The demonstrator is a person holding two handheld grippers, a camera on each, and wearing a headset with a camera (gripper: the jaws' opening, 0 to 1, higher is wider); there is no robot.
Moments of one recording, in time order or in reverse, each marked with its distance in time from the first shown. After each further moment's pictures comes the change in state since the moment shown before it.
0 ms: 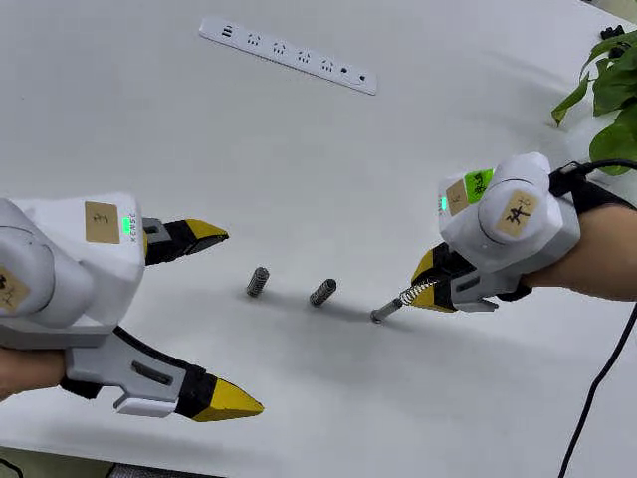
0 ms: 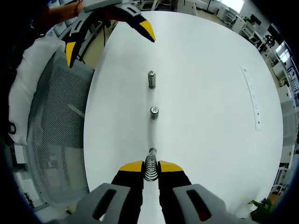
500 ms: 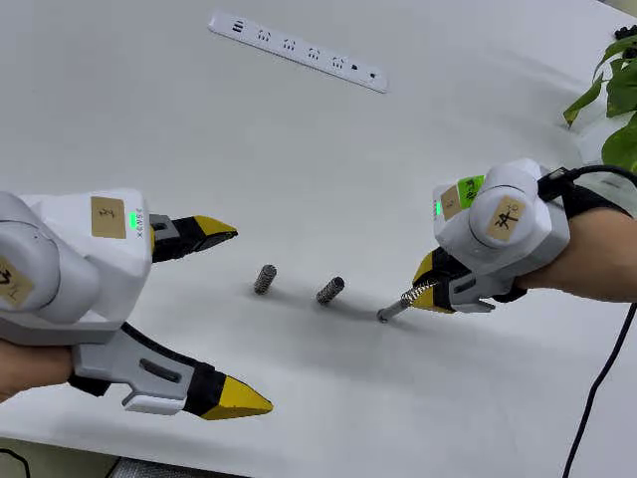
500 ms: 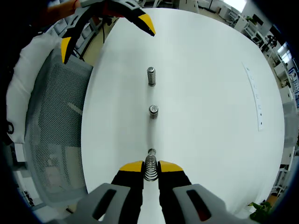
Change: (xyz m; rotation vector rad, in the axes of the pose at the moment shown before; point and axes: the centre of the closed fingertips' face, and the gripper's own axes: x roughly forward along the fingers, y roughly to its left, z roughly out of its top) left arm -0.001 0.002 0.002 -0.015 -0.014 0.007; right arm 0.007 -0.002 0.001 -0.012 0.019 0.012
